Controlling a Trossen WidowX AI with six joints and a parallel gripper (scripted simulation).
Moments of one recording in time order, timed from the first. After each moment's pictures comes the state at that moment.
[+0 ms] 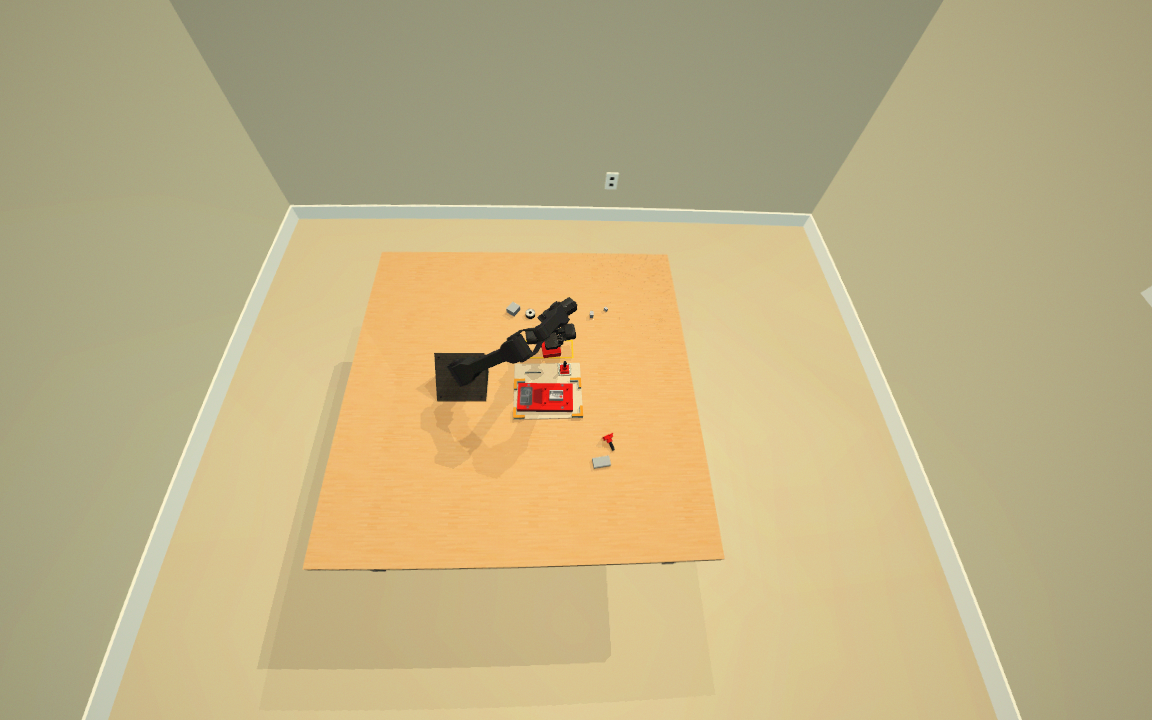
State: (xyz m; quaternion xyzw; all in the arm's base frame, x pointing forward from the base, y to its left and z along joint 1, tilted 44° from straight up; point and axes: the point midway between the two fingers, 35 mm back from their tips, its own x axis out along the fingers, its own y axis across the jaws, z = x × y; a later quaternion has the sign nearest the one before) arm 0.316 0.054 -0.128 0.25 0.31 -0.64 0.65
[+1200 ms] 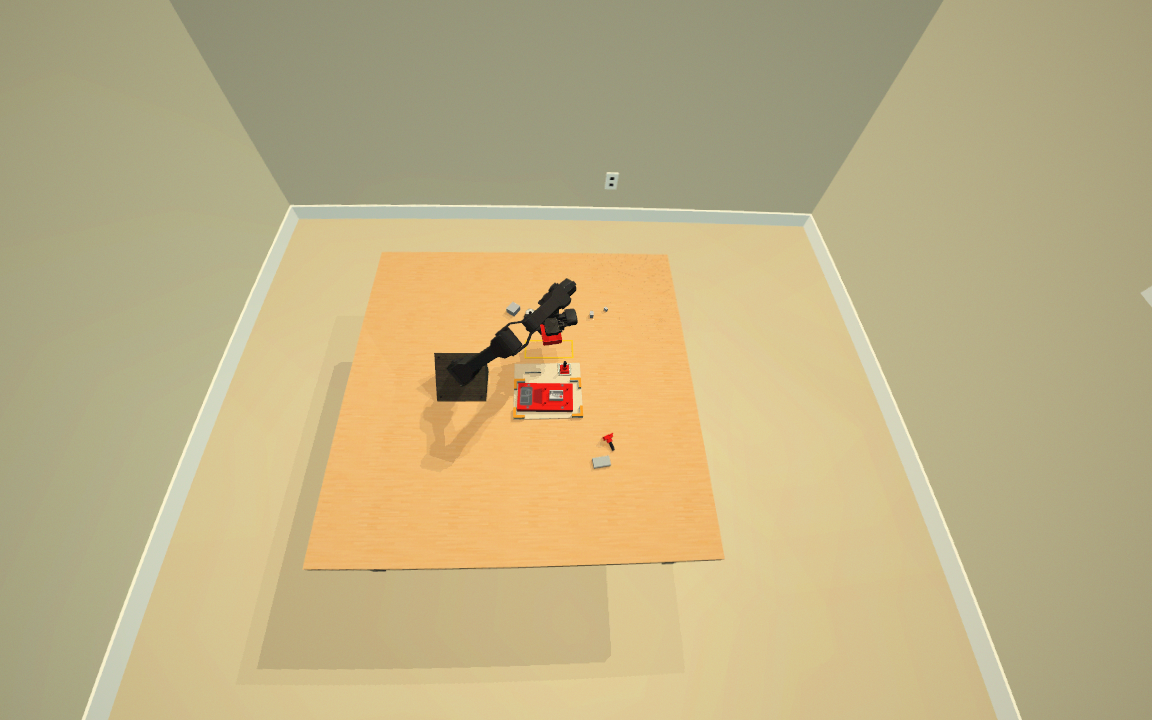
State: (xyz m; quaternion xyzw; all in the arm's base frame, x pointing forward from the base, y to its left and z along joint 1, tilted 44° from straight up) arm 0.319 0.117 -0.060 0.25 0.32 -0.64 0.65
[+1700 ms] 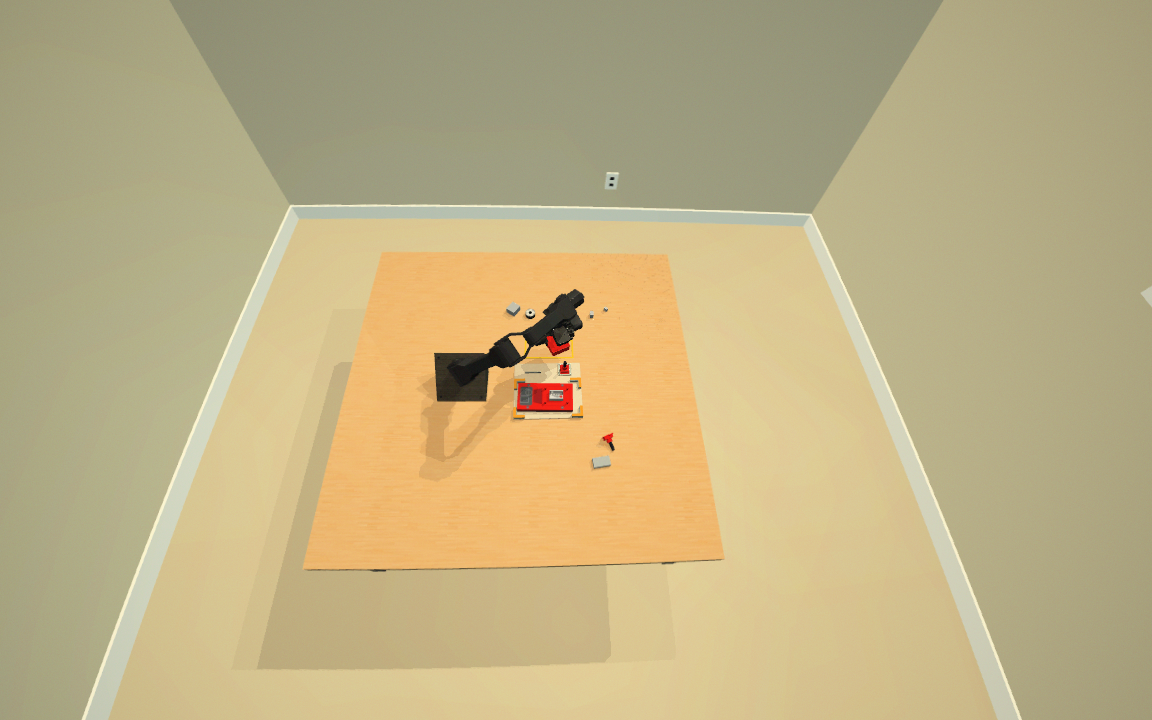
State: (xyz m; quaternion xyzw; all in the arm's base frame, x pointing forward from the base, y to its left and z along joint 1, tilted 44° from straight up) arm 0.335 0.087 -0.027 0.16 0.41 -0.59 0.68
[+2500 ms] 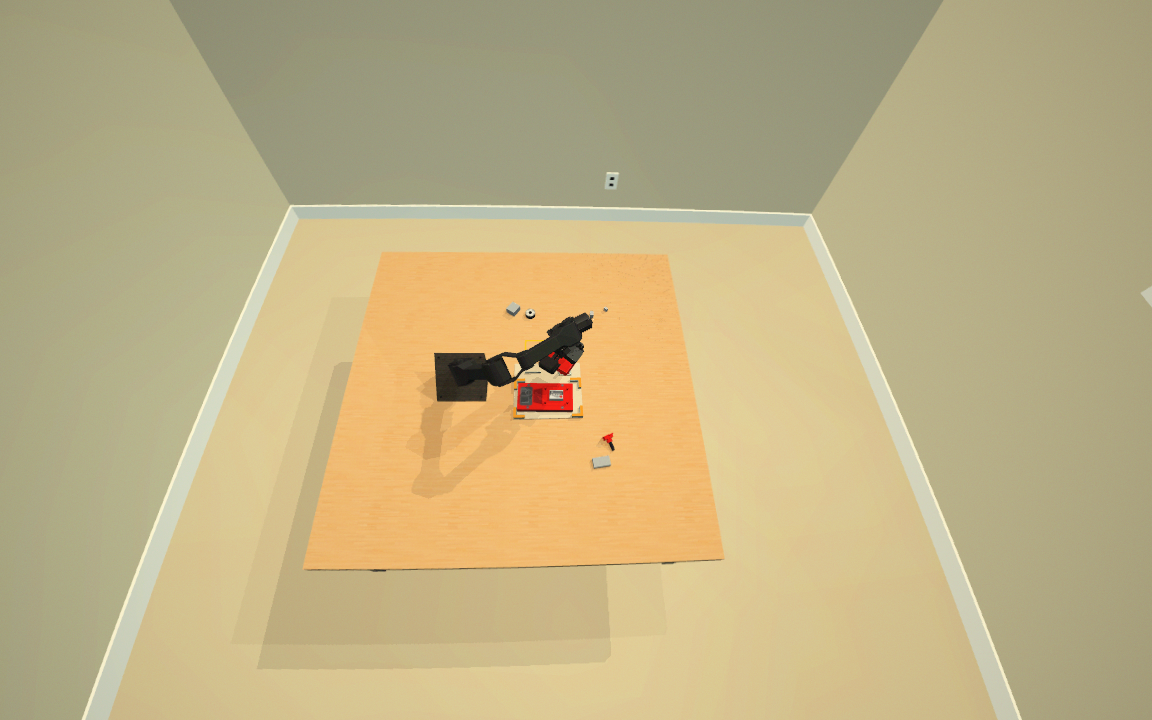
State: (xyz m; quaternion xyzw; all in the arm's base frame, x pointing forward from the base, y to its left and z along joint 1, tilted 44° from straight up) arm 0.345 0.024 0.035 -0.02 0.55 -0.46 0.70
